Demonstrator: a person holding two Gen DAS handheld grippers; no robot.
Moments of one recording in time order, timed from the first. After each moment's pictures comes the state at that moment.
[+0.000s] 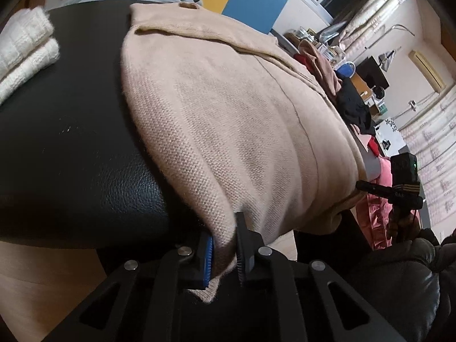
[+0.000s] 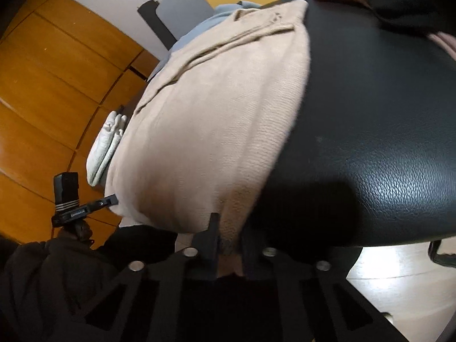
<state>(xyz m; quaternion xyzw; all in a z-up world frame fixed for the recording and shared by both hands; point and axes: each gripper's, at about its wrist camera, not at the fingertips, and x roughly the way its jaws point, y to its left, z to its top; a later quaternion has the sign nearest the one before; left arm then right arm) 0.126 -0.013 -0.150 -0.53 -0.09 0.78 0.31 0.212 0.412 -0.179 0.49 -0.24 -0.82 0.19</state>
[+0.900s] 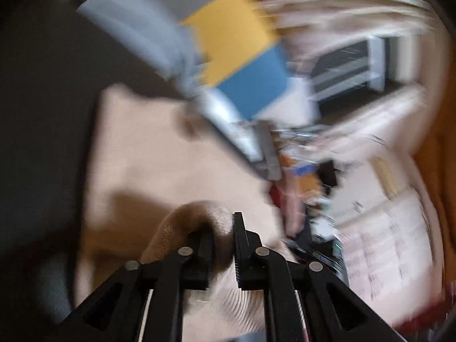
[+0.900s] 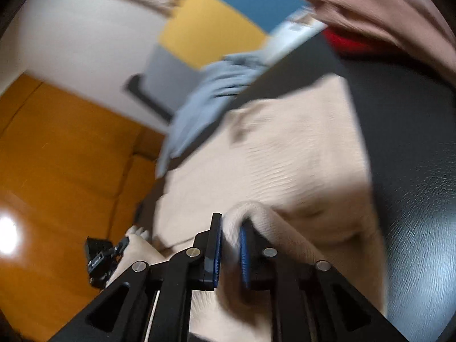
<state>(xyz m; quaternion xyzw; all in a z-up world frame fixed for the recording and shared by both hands) -0.135 -0.017 -0.134 -0.46 -0.36 0.74 0.33 -0.016 0.448 -0.156 0.40 -0.42 -0.80 0.15</state>
